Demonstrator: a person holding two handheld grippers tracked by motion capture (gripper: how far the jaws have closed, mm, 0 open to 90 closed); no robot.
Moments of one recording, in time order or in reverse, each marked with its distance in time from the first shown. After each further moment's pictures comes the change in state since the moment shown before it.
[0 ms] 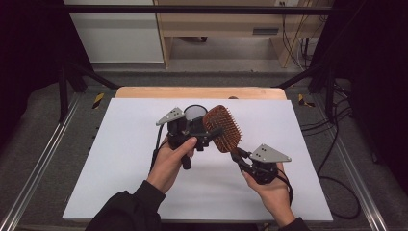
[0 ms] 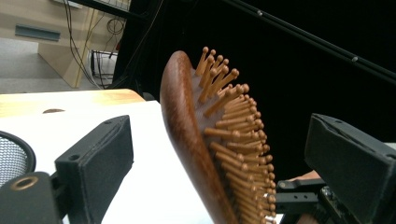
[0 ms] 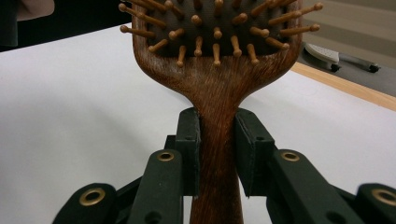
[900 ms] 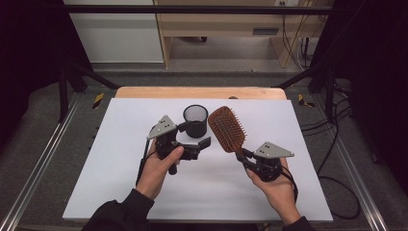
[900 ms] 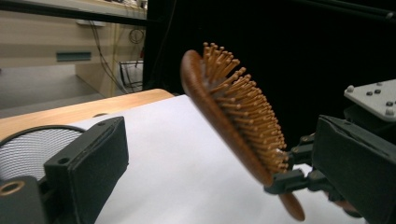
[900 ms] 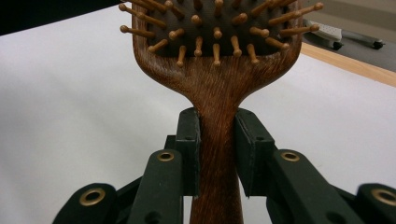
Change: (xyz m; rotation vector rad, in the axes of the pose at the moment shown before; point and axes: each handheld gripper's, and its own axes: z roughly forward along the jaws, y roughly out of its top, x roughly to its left) left arm 0.001 -0.013 -0.028 0.025 0.074 0.175; right arm -0.014 -0.004 -0.001 0.074 -0.005 0.033
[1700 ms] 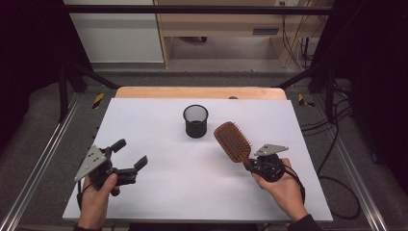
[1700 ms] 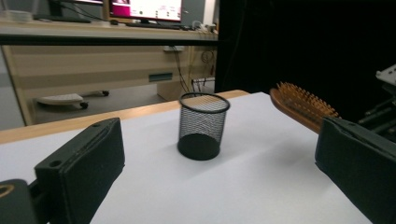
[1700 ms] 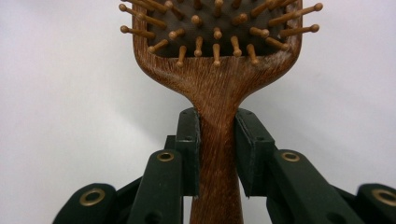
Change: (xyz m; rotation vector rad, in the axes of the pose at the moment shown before) left arm 0.038 -0.044 -0.147 -0.071 0.270 0.151; right arm -0.021 -0.020 0.009 0.304 -0.014 0.050
